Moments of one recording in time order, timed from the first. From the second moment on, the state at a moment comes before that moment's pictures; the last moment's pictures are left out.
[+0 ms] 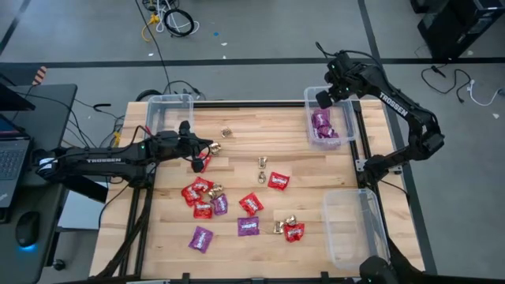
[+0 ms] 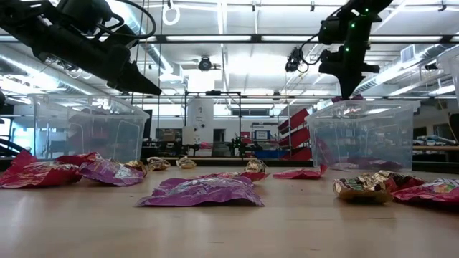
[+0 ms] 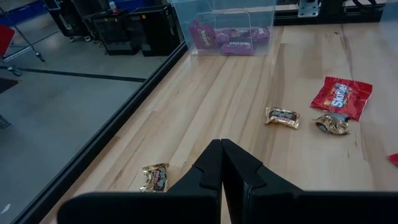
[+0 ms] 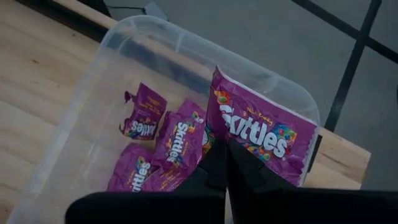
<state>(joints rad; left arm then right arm) 0.25 0.79 0.35 0.11 -0.19 0.10 -0.97 1.41 1.34 -1.07 0.20 0.10</state>
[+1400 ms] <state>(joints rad) 0.25 0.79 0.35 0.08 -0.19 0.10 -0.96 1.41 1.34 -1.26 0.02 0.26</state>
